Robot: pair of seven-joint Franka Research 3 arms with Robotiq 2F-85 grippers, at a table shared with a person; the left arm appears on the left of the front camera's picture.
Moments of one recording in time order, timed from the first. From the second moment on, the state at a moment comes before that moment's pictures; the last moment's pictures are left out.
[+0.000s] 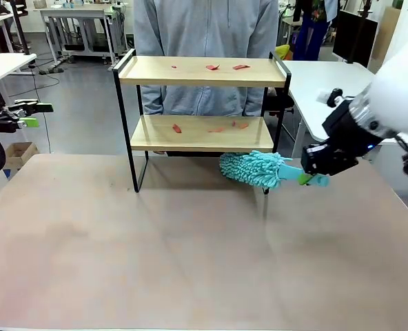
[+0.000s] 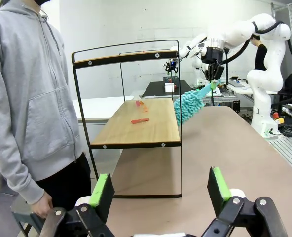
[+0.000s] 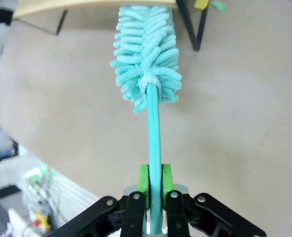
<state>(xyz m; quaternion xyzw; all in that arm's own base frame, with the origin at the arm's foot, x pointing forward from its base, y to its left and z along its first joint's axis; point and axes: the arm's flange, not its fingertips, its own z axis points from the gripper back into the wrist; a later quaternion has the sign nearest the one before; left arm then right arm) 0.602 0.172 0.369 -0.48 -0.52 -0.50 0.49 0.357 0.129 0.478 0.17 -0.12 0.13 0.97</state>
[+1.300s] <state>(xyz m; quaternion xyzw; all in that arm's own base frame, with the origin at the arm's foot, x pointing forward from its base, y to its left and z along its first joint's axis) 0.602 0.172 0.369 -0.48 -0.52 -0.50 0.49 0.248 0.048 0.580 0.15 0.00 0.42 0.90</state>
